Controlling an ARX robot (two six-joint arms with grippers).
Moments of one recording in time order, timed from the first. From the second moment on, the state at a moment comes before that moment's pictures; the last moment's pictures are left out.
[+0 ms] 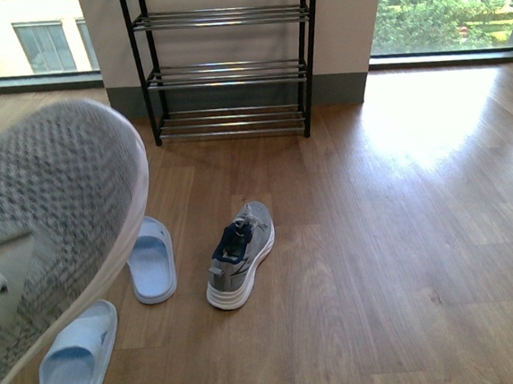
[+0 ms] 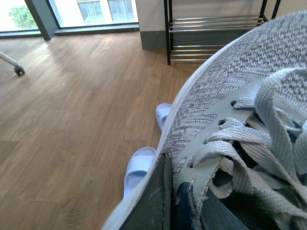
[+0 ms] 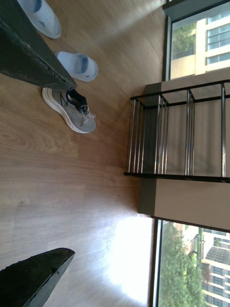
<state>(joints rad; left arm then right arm) -0.86 0.81 0.13 0.35 -0.94 -0.21 0.00 0.00 0.02 0.00 0.00 -0.01</state>
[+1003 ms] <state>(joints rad) -0.86 0.81 0.13 0.35 -0.95 -0.20 0.00 0.00 0.02 0.00 0.00 -0.01</state>
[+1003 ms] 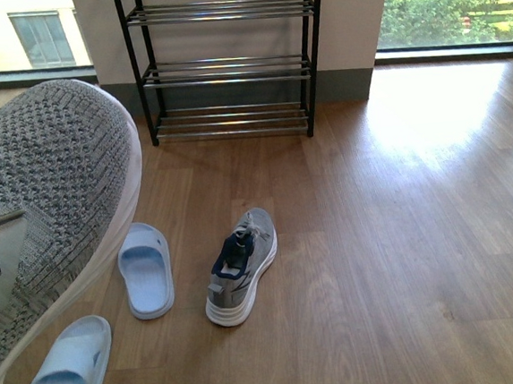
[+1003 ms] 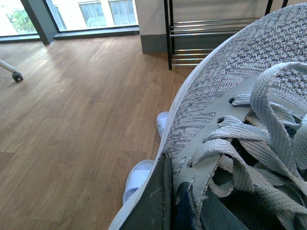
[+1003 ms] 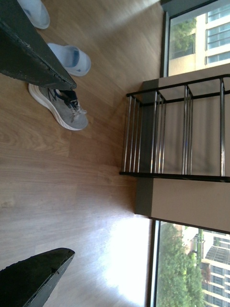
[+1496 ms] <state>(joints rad) -0.86 0.81 0.13 0.35 -0.95 -0.20 0.00 0.00 0.02 0.00 0.00 -0.01</state>
